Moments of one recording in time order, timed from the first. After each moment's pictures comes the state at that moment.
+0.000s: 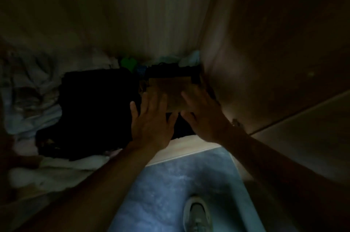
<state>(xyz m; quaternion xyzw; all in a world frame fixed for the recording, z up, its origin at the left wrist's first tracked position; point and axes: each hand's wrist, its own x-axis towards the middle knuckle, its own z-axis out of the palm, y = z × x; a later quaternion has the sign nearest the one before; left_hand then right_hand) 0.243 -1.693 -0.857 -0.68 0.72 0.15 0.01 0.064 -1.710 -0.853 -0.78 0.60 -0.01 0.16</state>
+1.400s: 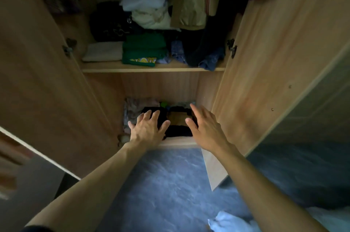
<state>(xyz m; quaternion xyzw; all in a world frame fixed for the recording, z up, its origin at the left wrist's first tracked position) 0.208 -1.205 -0.178 -0.76 0.63 0.14 -0.09 0.000 -1.225 -0.162 -0.79 0.57 -0.15 0.18</state>
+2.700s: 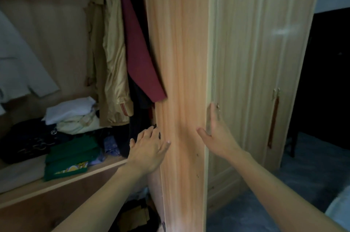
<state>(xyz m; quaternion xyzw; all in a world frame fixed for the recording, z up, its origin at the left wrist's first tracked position) 0.032 -1.273 0.039 -0.54 0.81 0.04 -0.20 -0.192 -1.227 0.051 -0.65 0.64 -0.40 0.03</state>
